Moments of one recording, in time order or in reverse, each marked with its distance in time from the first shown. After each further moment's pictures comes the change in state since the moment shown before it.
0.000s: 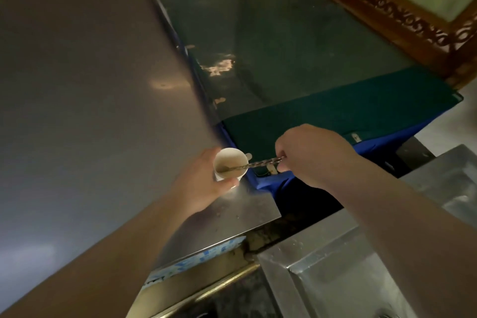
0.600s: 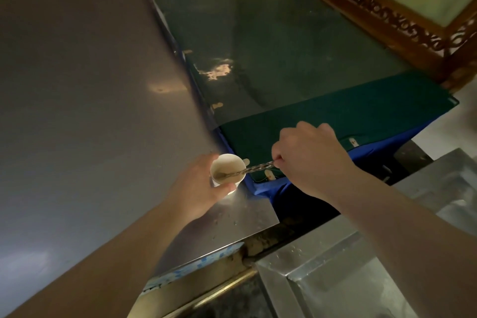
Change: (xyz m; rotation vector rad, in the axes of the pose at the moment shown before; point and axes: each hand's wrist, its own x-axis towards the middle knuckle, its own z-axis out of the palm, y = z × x) left_hand 0.003 -0.005 0.003 0.041 0.041 -0.018; right_hand -0.003 0.003 0.012 -0.120 0.270 -0.064
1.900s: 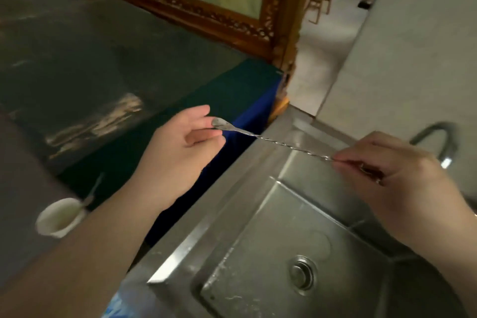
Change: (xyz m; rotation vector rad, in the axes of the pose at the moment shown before) left_hand -0.049 0.323 0.073 -0.605 -0.214 0.322; right_hand -0.346 0.198 -0.013 0.481 0.658 0.505
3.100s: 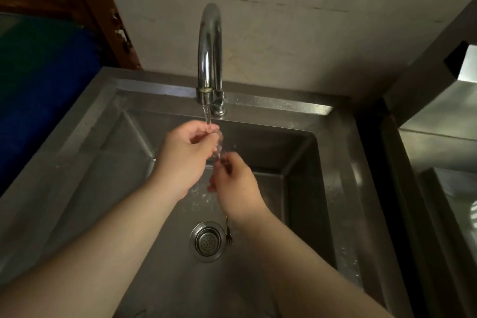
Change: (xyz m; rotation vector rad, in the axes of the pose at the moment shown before) left_hand -0.016 -0.097 0.378 -0.053 -0.426 -0.075; right_hand -0.160 0.189 0.096 0.654 0.185 1.104
